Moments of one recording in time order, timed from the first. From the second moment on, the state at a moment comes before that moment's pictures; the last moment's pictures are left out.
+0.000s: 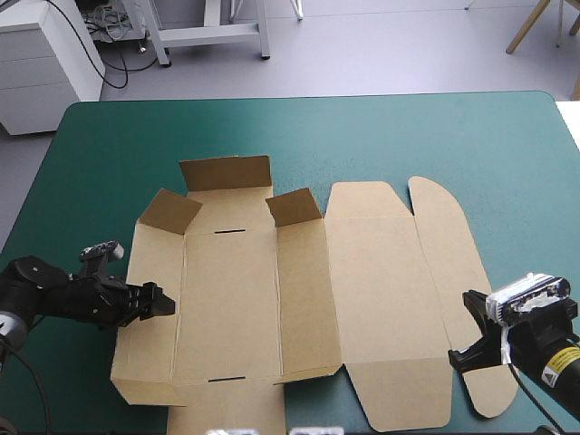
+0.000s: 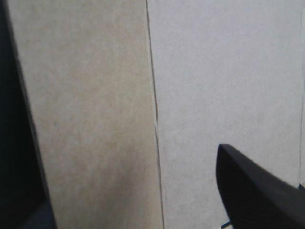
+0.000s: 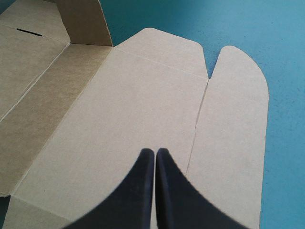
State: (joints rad) left arm 0.30 1.25 -0.67 -0.63 1.07 0.53; right arm 0.47 0.45 -0.66 -0.09 0.78 0.06
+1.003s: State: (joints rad) left arm 0.29 1.34 -0.92 -0.58 1.13 0.55; right arm 0.47 0.45 -0.66 -0.09 0.76 0.05
